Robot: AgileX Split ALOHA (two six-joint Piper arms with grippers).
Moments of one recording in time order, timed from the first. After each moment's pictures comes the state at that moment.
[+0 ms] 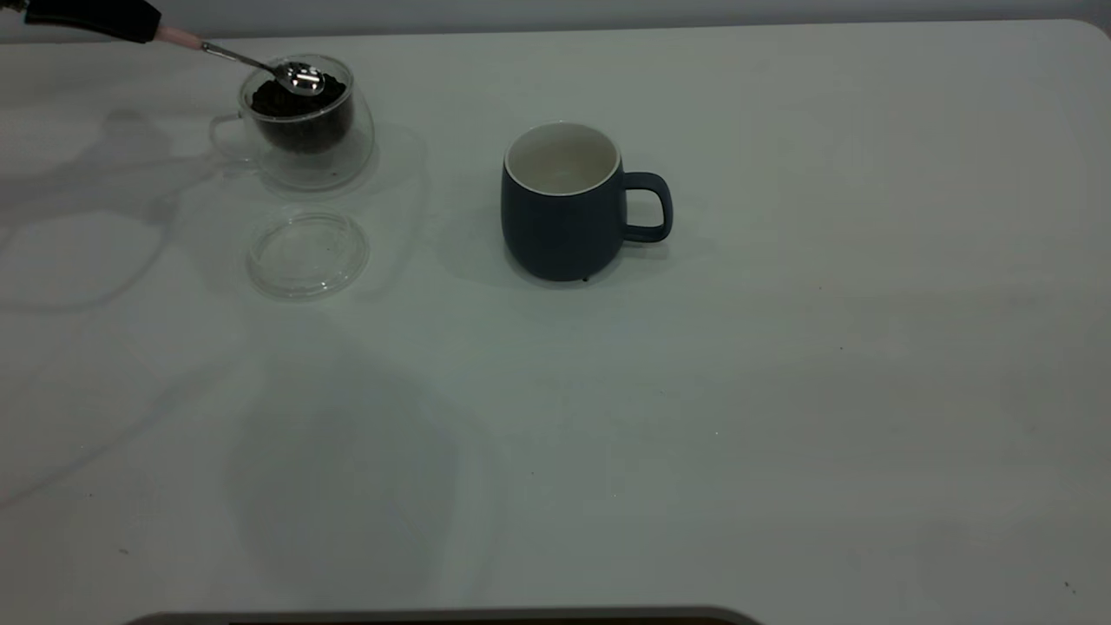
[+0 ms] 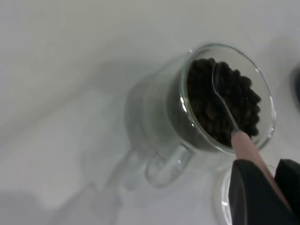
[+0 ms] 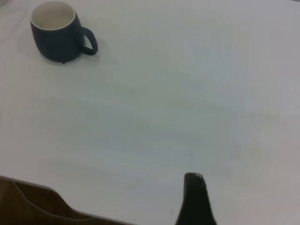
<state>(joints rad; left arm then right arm) 0.30 2.51 -1.93 -0.96 1.03 1.31 0.02 0.03 -0.47 0.15 1.13 -0.22</state>
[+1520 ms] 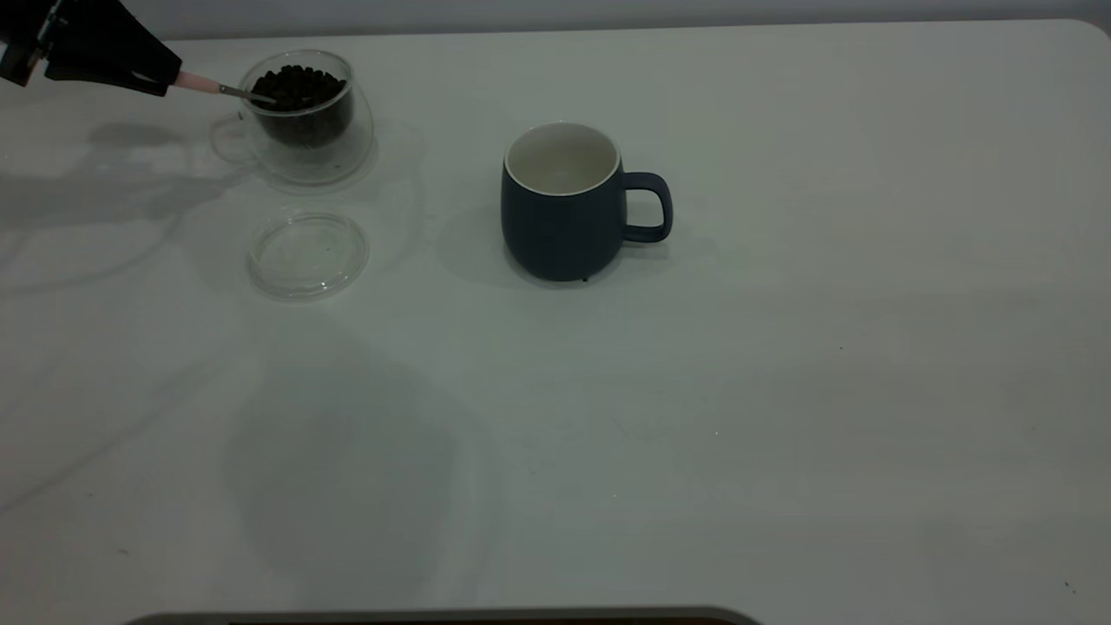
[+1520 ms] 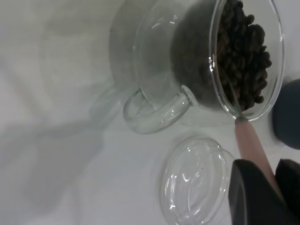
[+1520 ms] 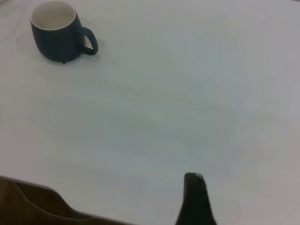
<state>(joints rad) 0.29 2.55 -1.93 -0.88 1.08 0.79 0.02 0.03 -0.47 0.15 1.13 -0.22</state>
